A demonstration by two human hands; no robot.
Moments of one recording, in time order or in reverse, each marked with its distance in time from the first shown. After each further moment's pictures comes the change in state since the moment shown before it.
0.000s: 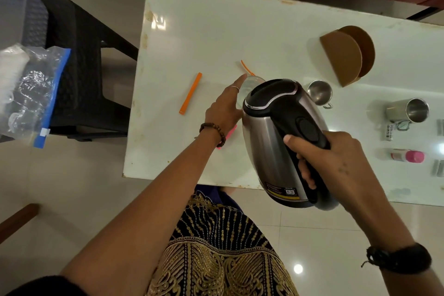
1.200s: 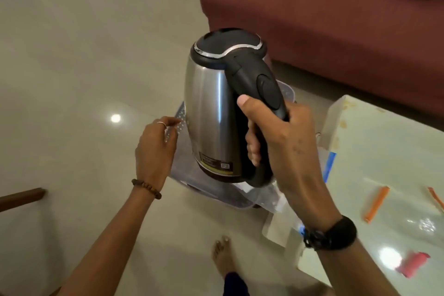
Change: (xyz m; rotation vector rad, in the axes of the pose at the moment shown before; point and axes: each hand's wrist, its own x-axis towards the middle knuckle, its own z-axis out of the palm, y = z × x) left_hand -0.152 -0.323 -0.462 0.083 0.861 -0.210; right_hand -0.036 -0.354 0.416 0.486 -0.286 -0.591
